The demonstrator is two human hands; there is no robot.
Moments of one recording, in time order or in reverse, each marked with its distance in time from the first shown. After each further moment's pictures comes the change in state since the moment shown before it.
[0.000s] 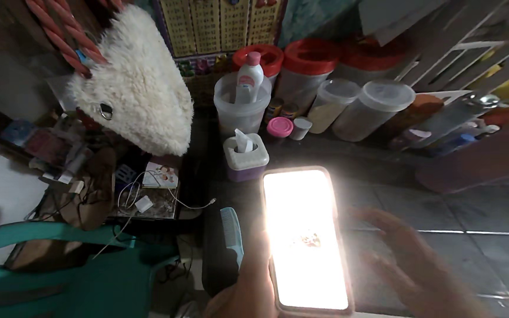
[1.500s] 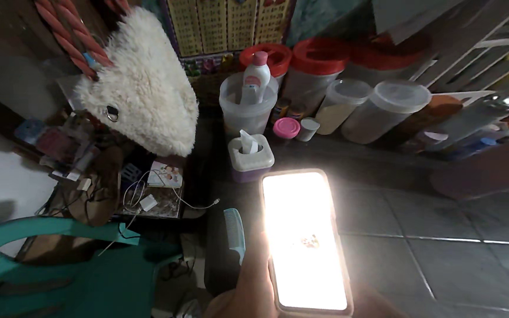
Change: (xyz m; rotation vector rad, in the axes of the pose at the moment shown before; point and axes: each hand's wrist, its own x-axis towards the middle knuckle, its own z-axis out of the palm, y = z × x) left_hand 0.007 -0.010 -0.007 0.036 0.006 0.022; right_hand -0.028 0.098 0.048 -0.568 -1.113 0.751
